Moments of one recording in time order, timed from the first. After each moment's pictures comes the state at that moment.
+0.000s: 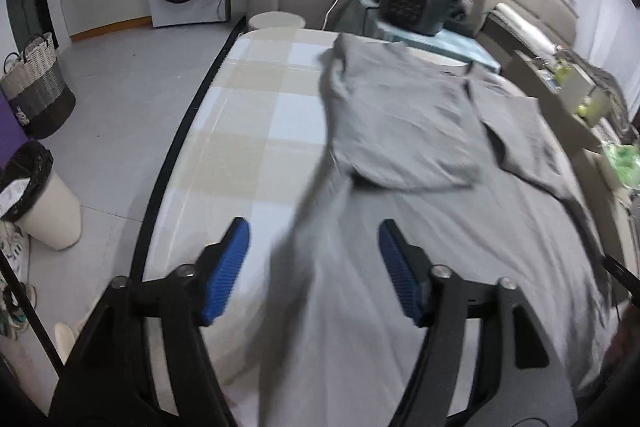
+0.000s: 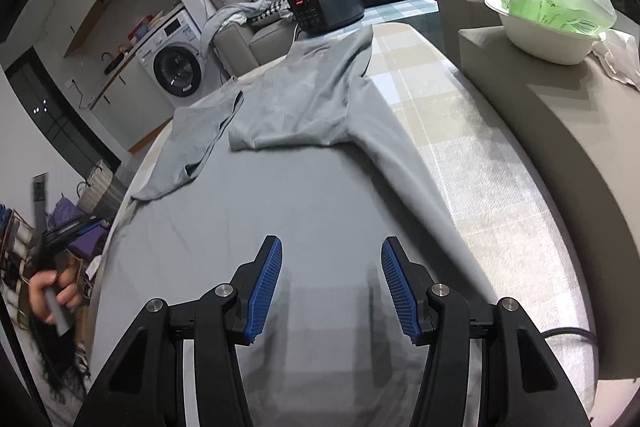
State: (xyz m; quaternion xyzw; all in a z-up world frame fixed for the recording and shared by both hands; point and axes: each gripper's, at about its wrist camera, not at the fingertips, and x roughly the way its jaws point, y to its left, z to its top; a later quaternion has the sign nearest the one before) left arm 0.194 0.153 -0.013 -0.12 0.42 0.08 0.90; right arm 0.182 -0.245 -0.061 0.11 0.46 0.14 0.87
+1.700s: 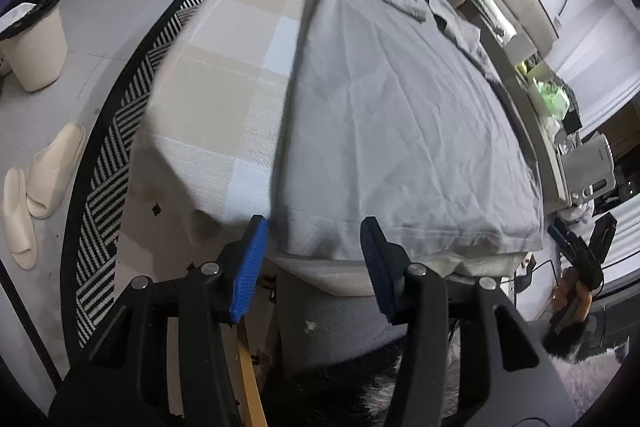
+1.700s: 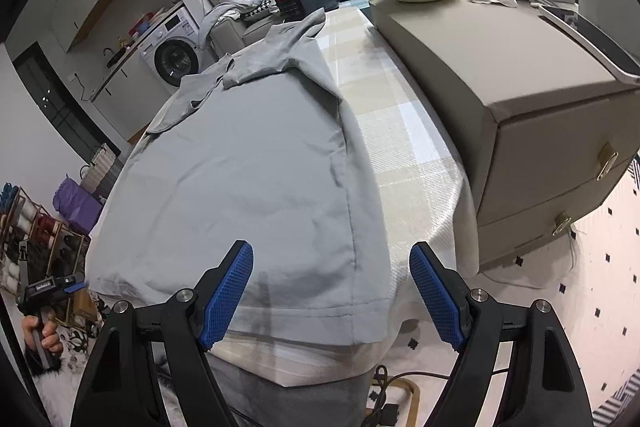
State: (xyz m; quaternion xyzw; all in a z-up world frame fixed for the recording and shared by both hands) left arm -0.100 0.130 -0.068 -0.27 0.50 0.01 0.82; right arm 0.000 -0.357 -0.072 0.13 0.46 0.14 0.87
